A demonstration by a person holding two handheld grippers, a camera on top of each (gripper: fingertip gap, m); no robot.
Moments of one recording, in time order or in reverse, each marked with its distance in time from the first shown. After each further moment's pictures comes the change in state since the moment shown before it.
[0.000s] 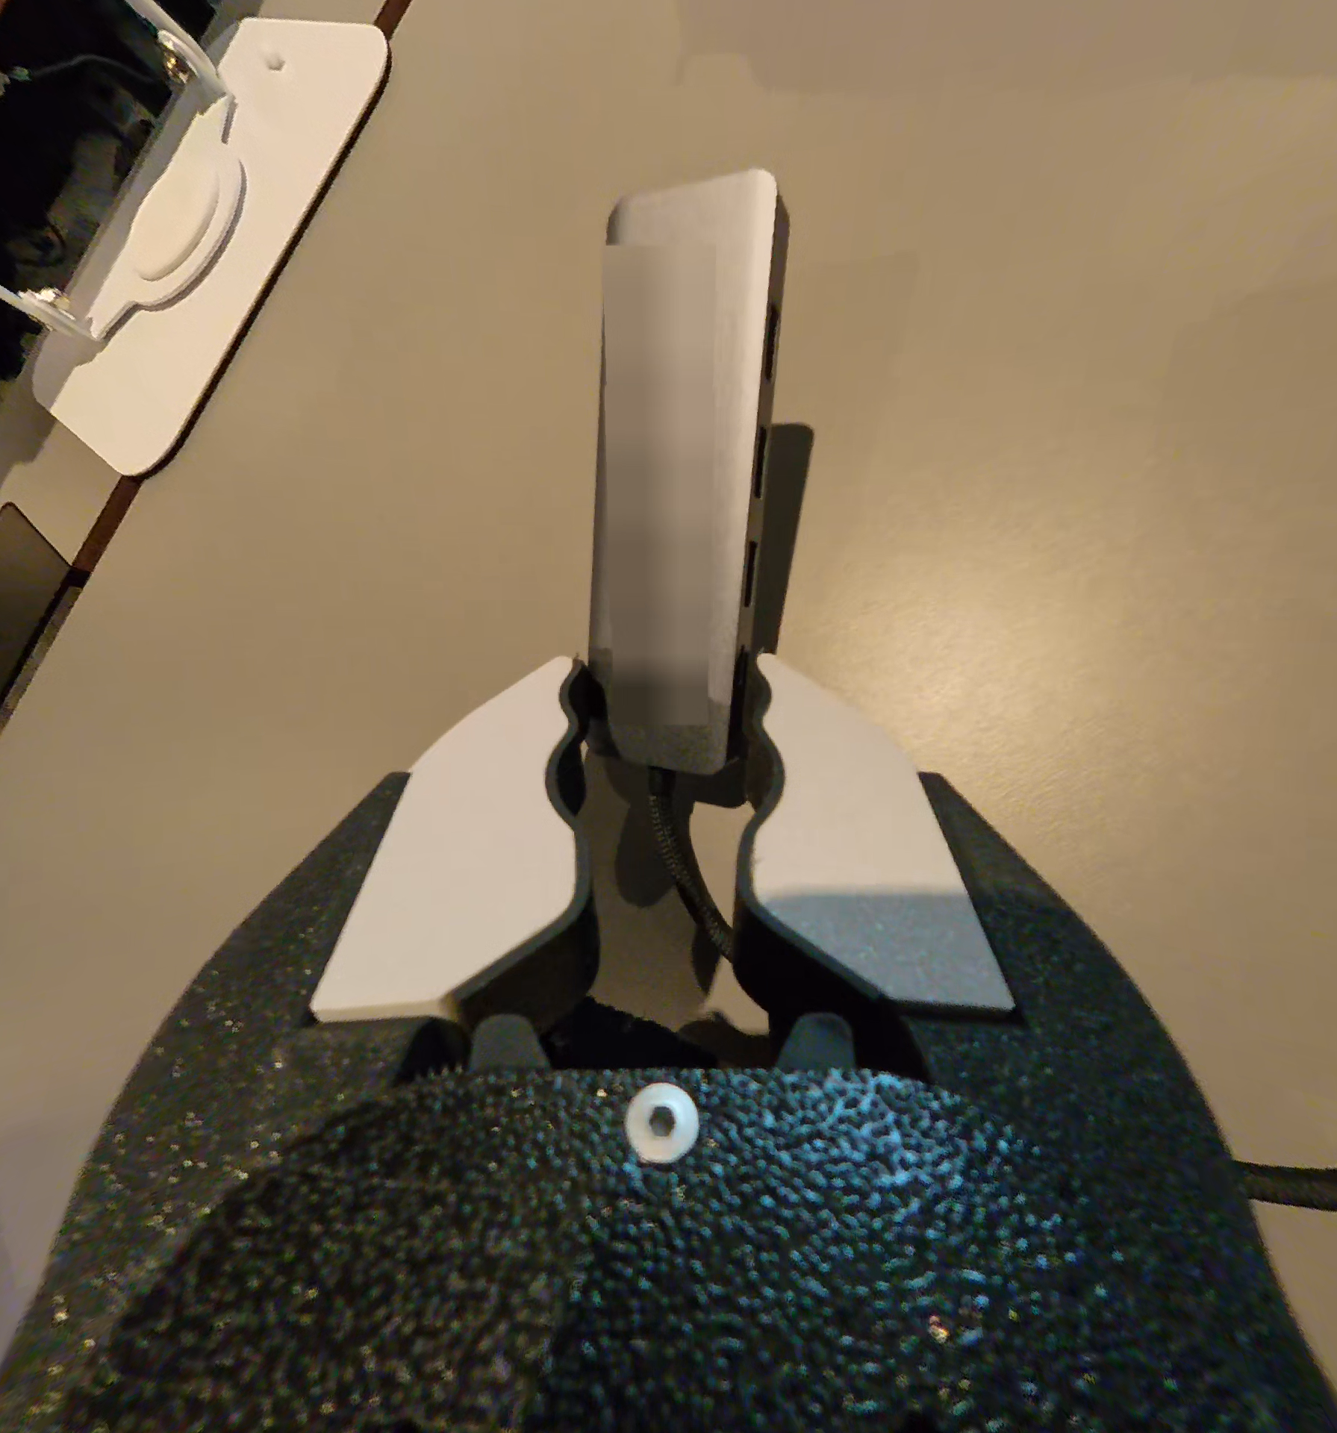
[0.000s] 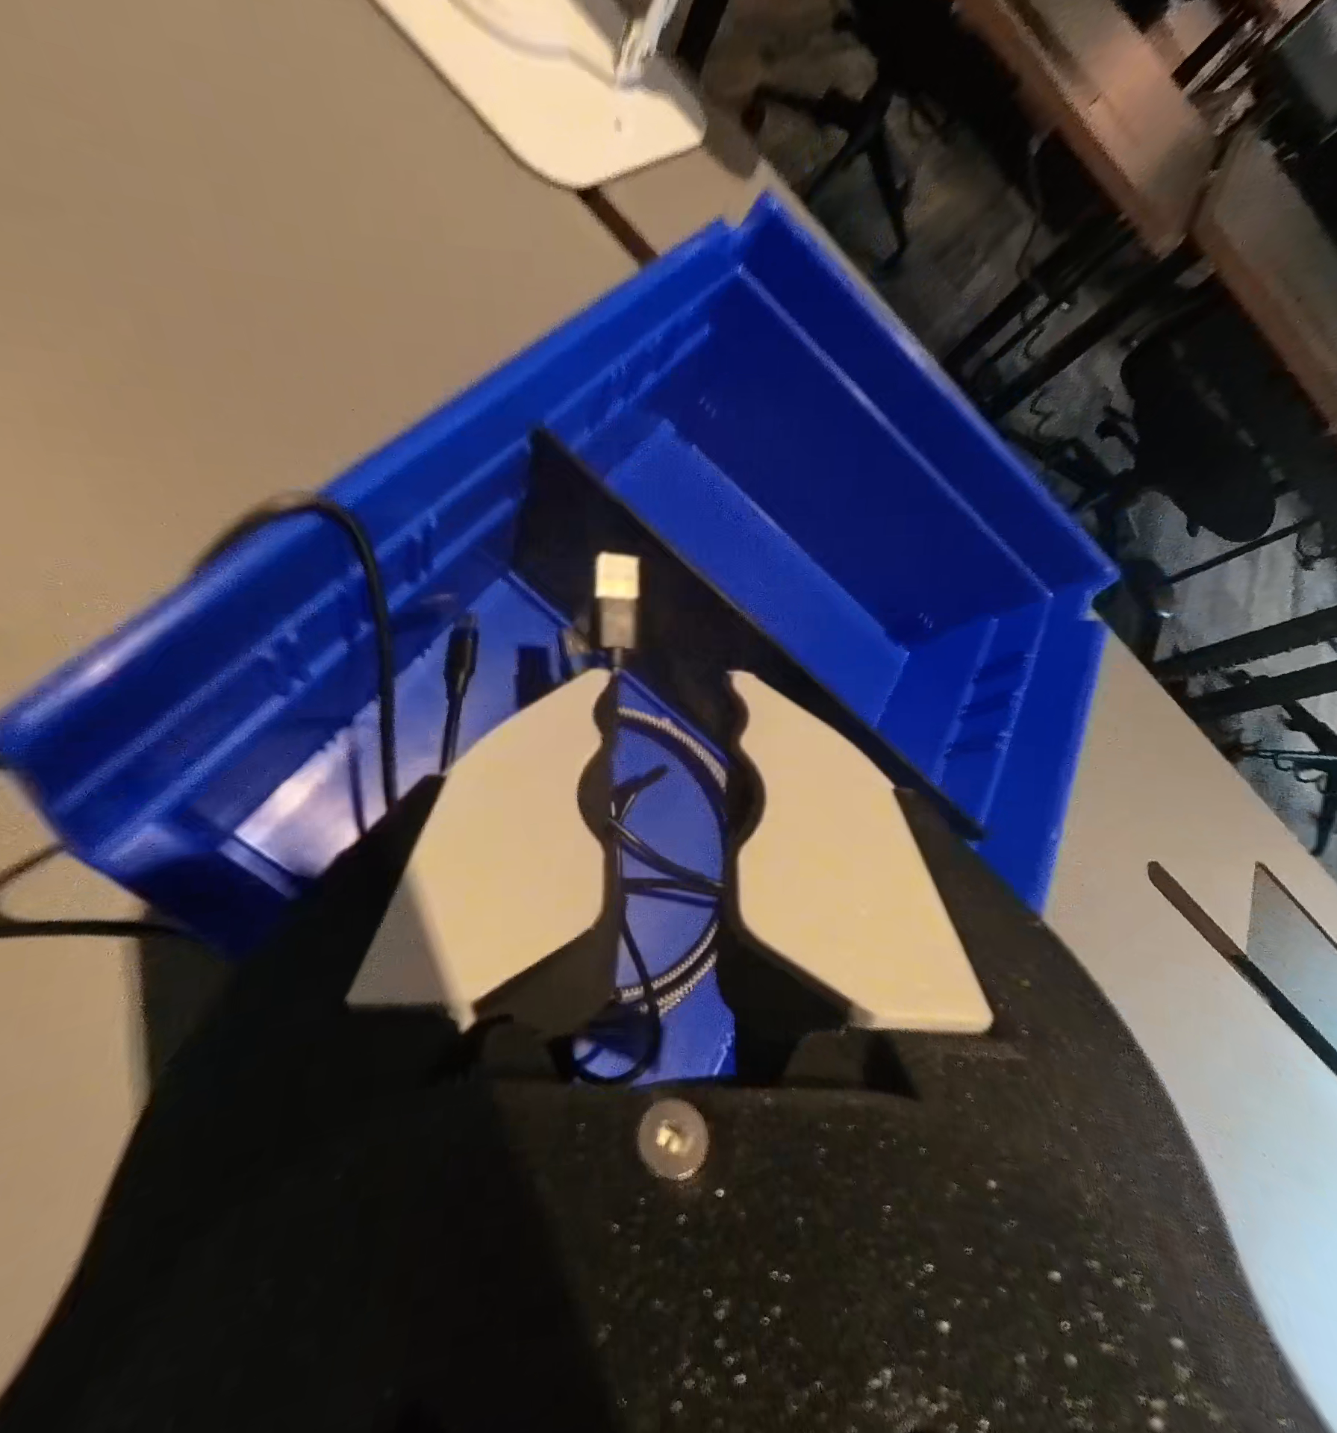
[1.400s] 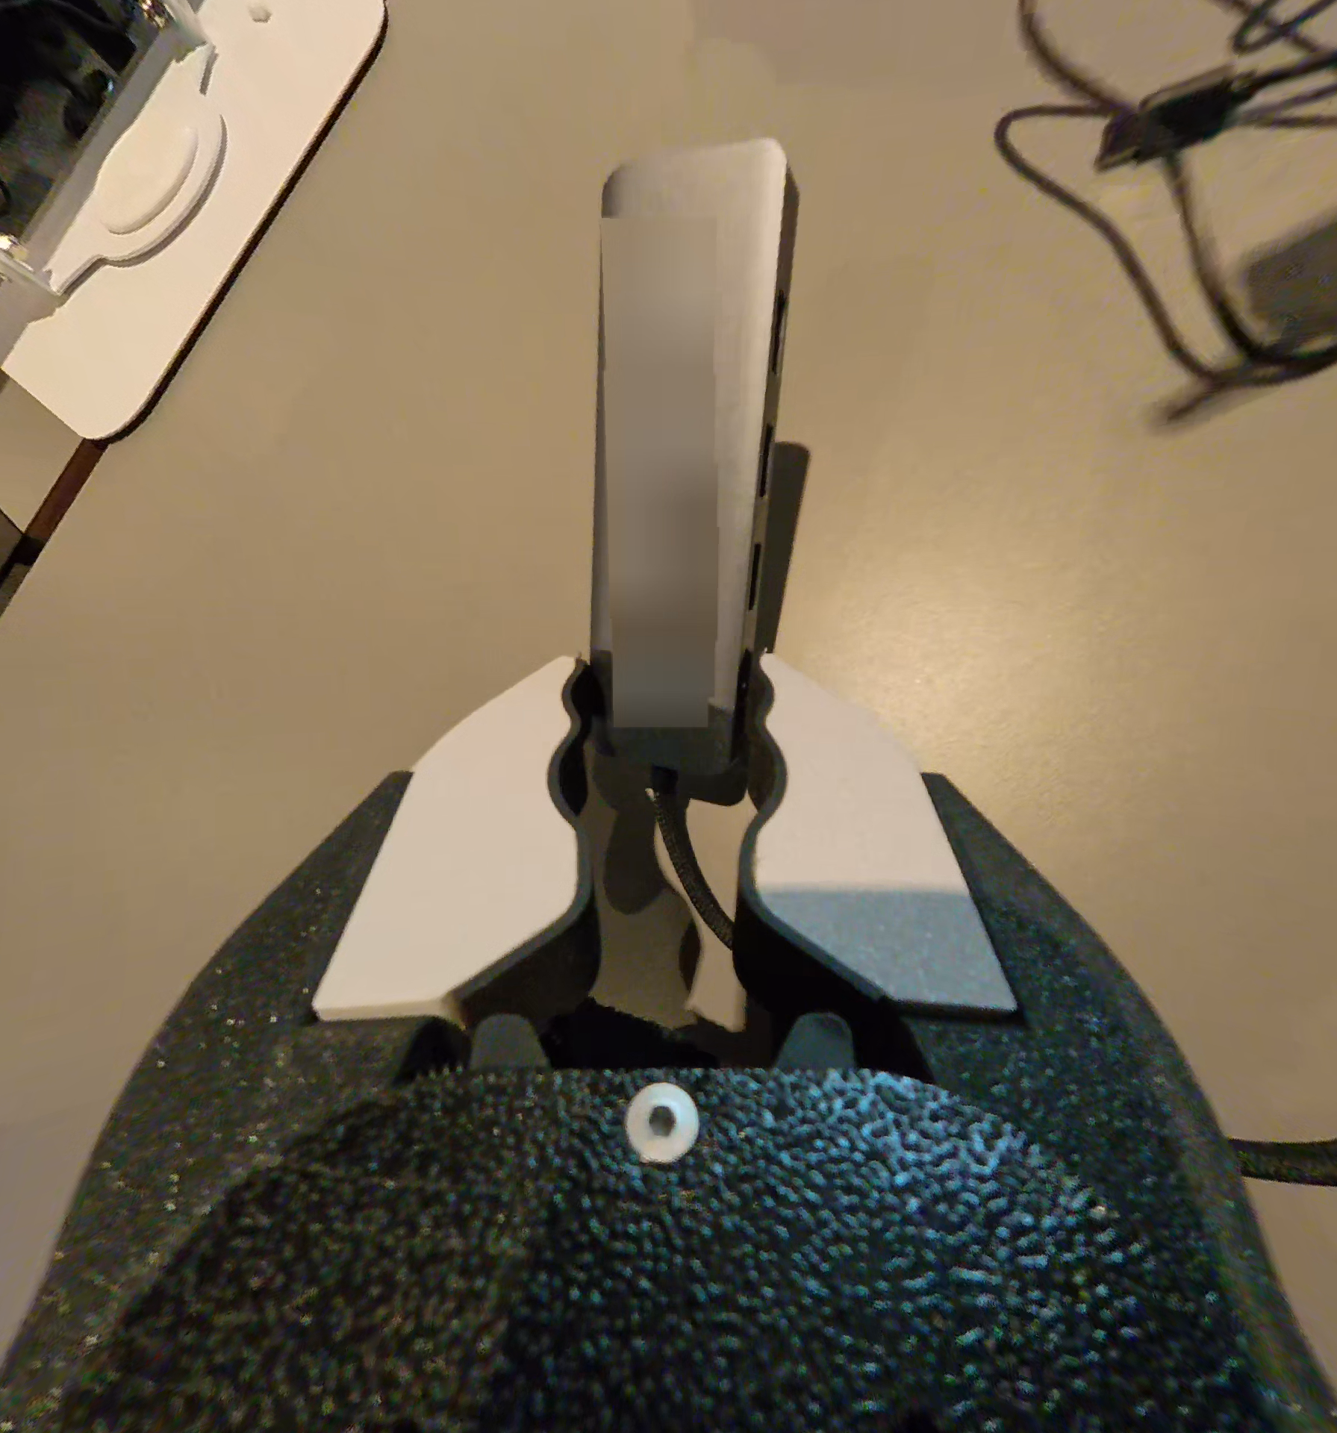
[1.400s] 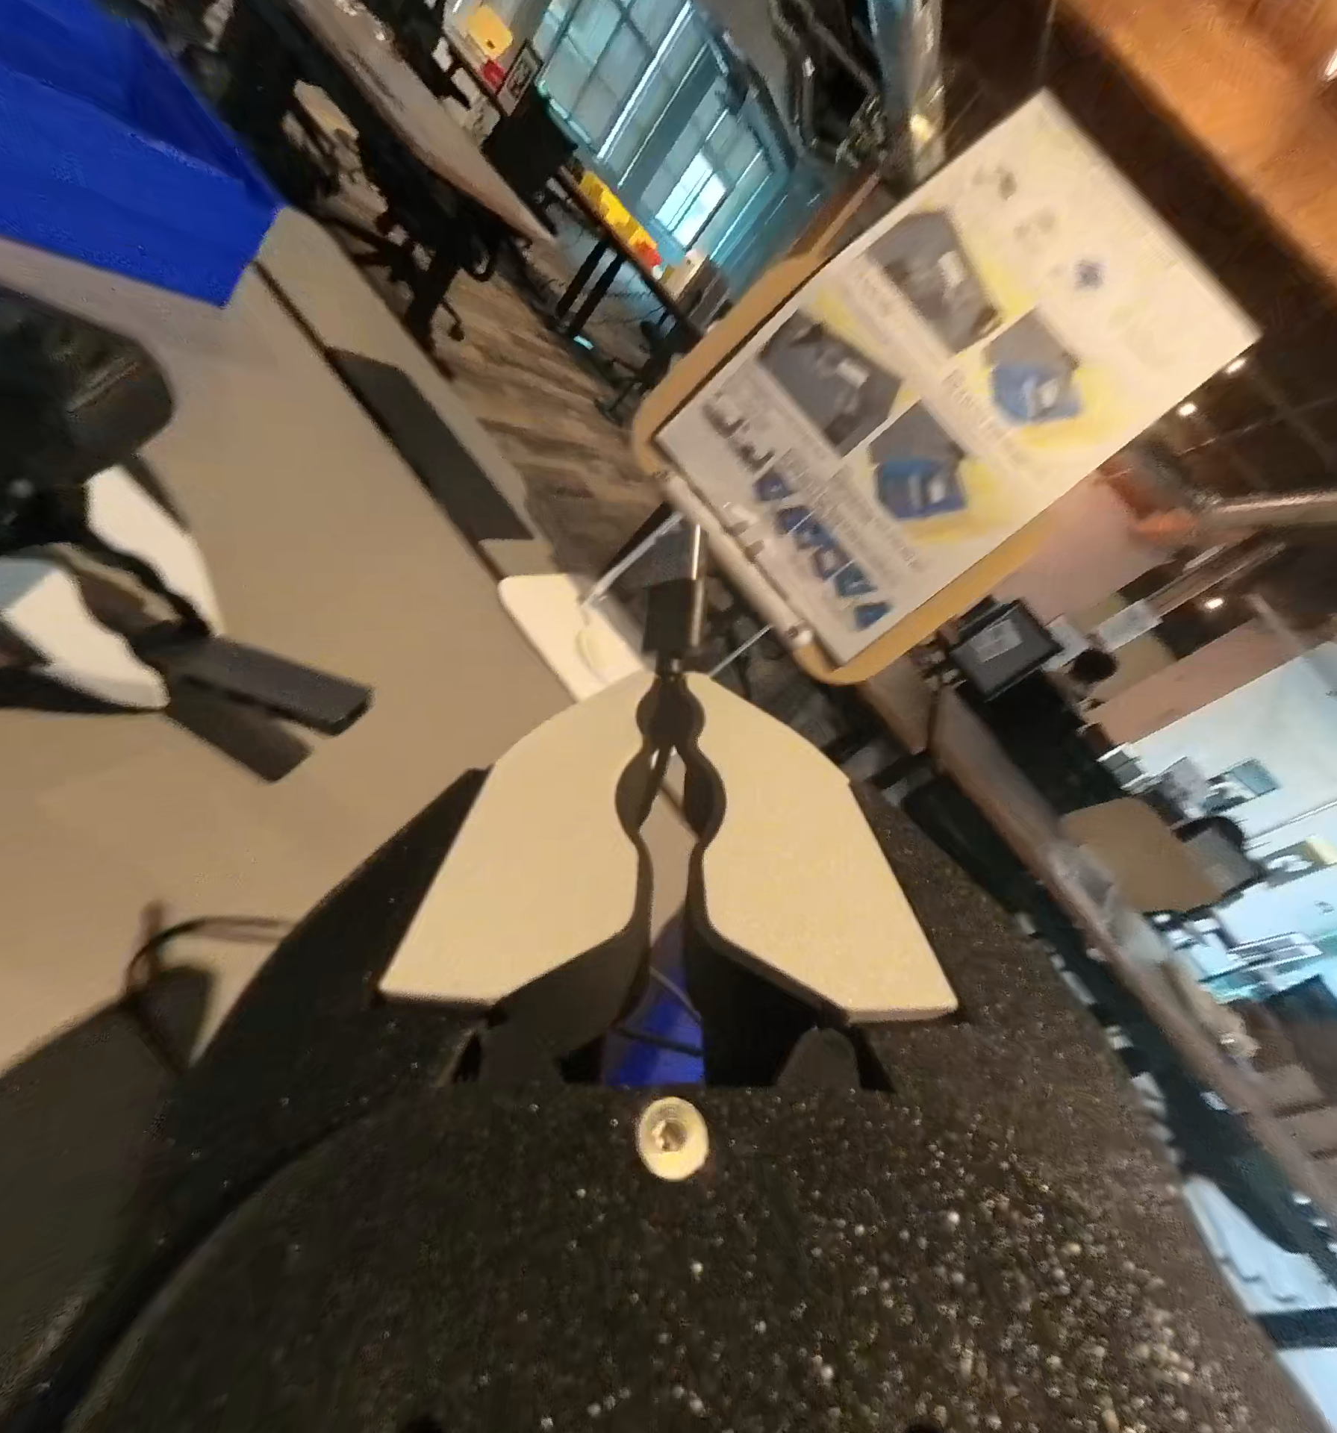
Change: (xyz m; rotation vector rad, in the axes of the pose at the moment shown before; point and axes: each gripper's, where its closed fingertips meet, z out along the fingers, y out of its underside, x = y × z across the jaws) left arm -0.003 0.004 0.000 -0.003 0.034 -0.049; right arm -0.129 -0.208 -0.084 0.522 0.156 -0.244
